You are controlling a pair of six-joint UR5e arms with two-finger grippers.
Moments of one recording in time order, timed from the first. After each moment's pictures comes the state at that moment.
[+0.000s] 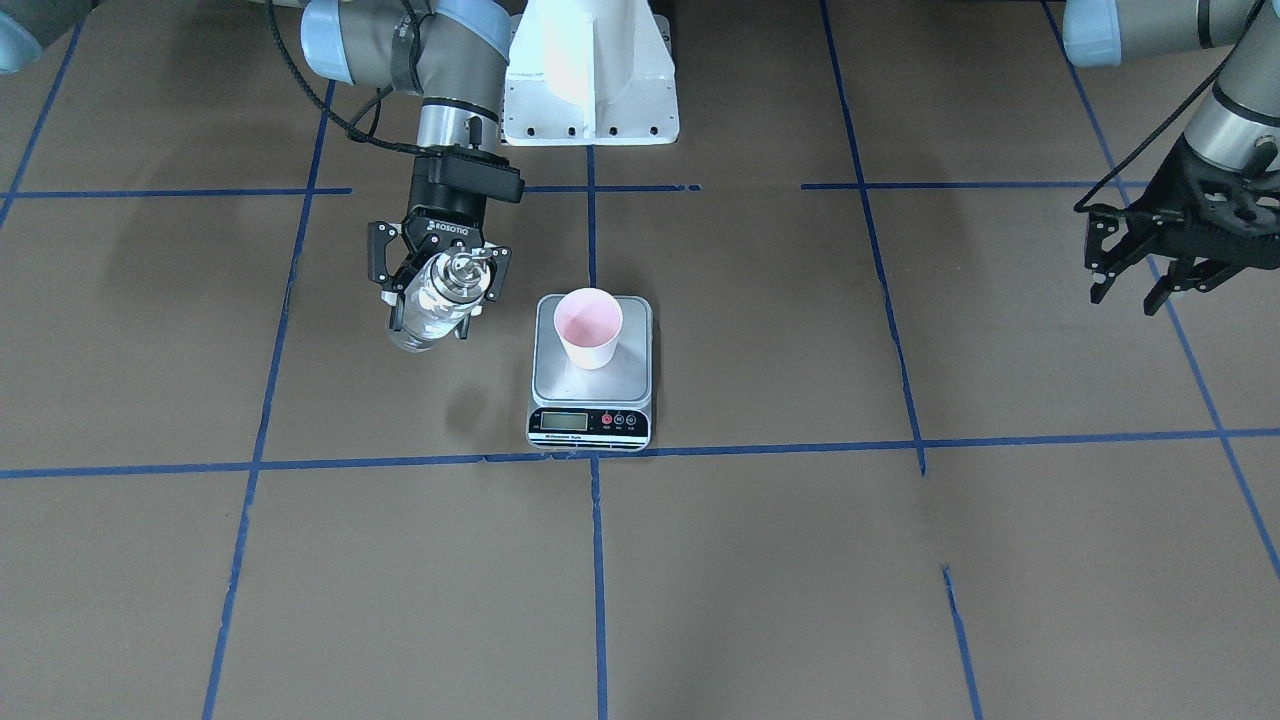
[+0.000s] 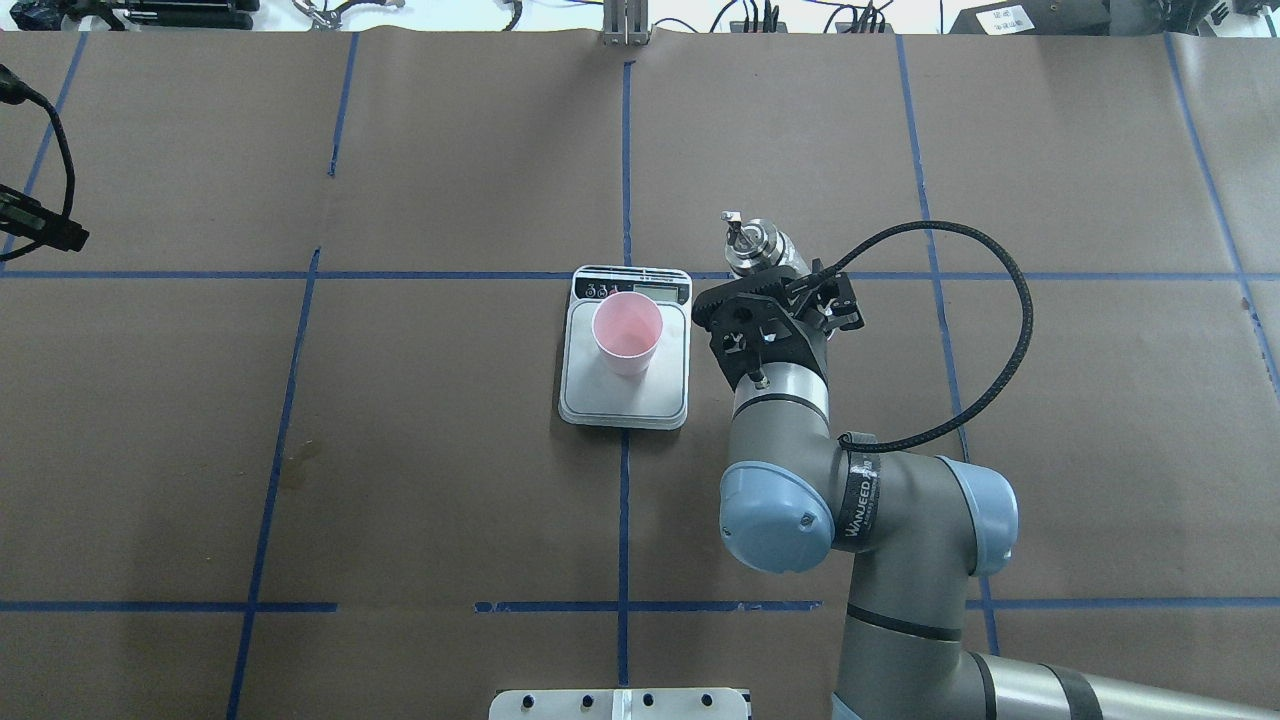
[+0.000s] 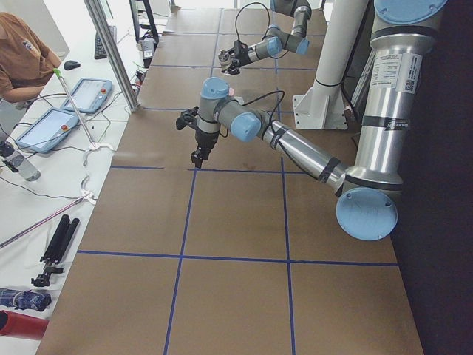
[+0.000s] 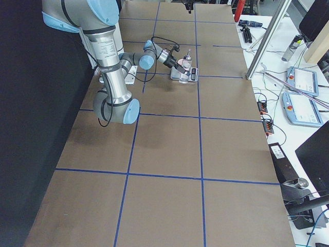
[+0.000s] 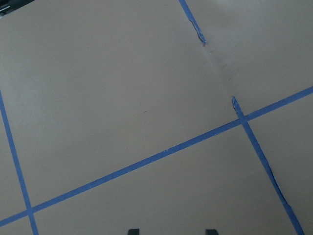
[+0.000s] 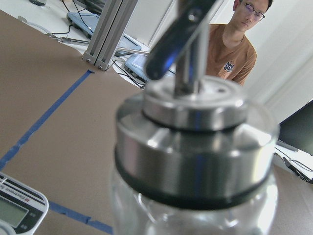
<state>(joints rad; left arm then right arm) -1.12 -1.67 -2.00 -1.65 -2.06 -0.30 0.29 -1.09 1.85 -1.62 0.71 0.99</state>
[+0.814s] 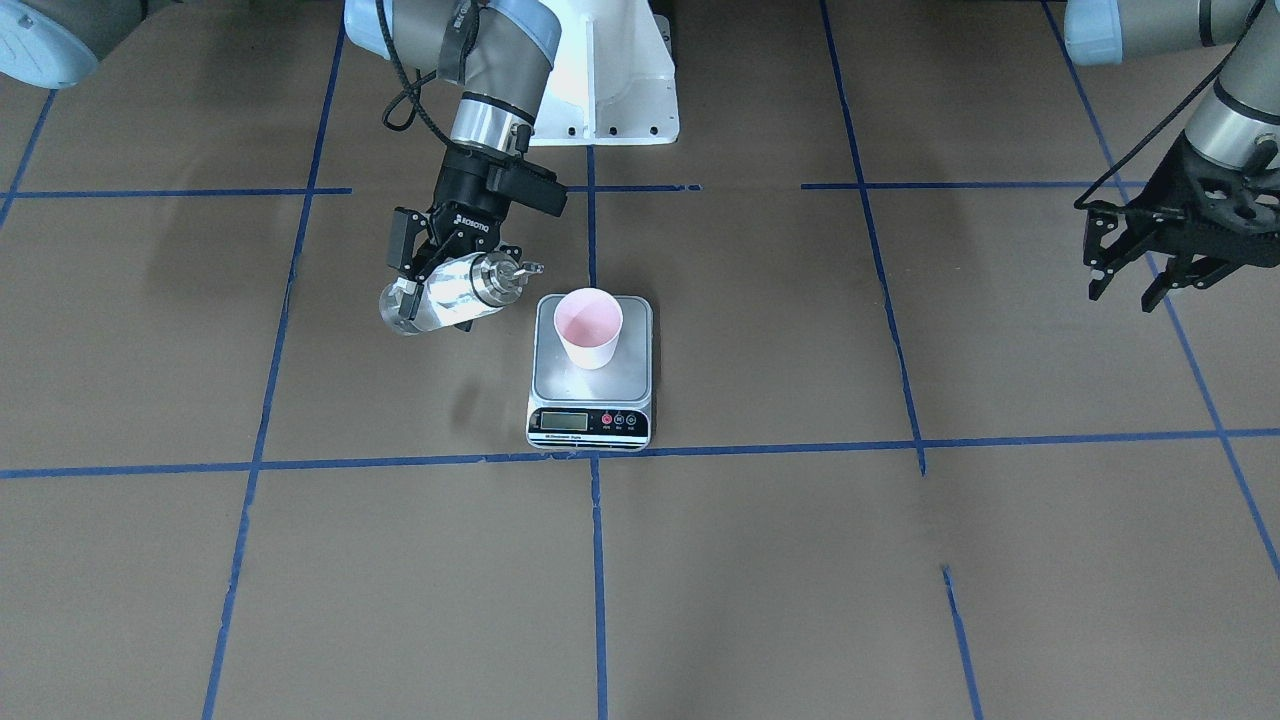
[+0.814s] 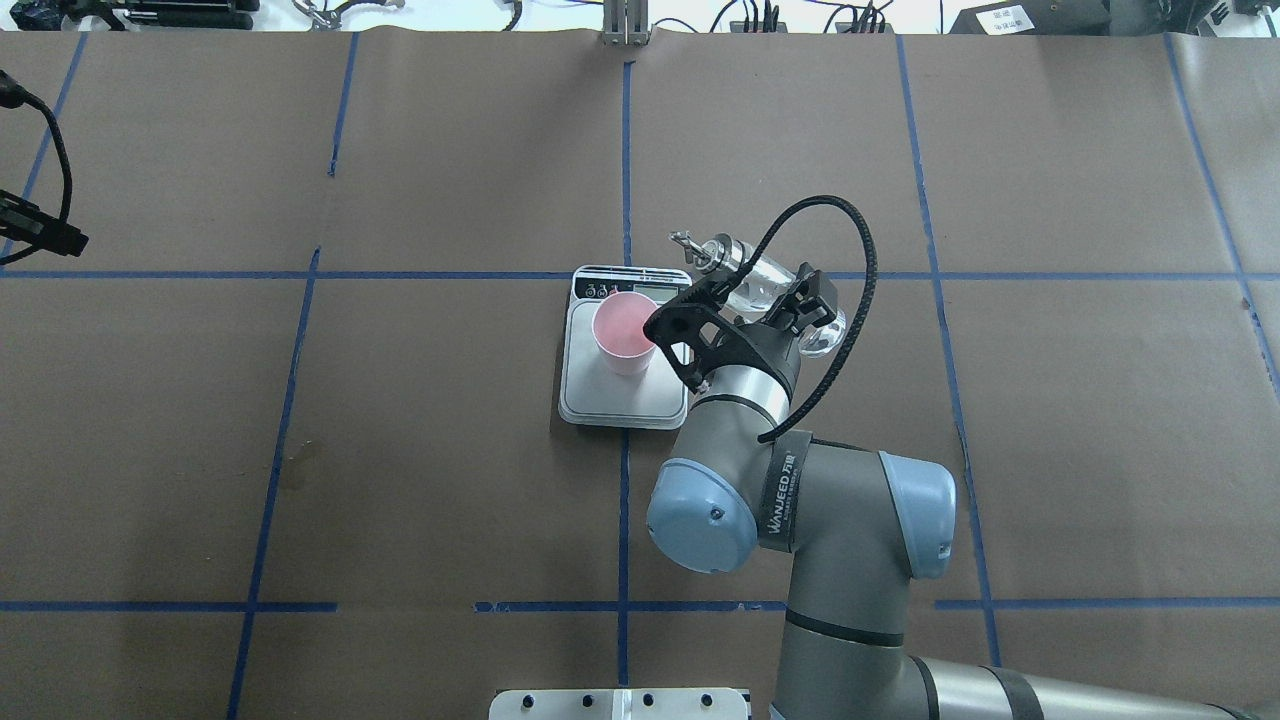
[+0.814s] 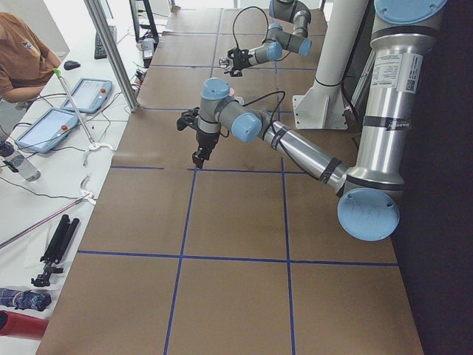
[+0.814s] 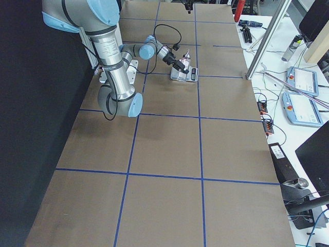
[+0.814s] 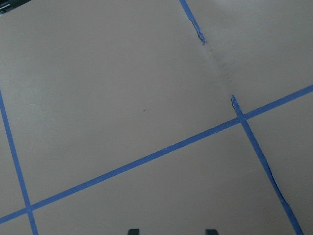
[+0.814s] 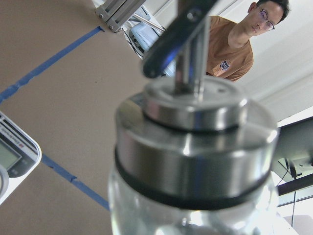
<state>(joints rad) -1.12 -1.66 -2.00 -1.65 -2.08 -0.30 0.28 -0.97 1.82 -1.97 0.72 0.86</state>
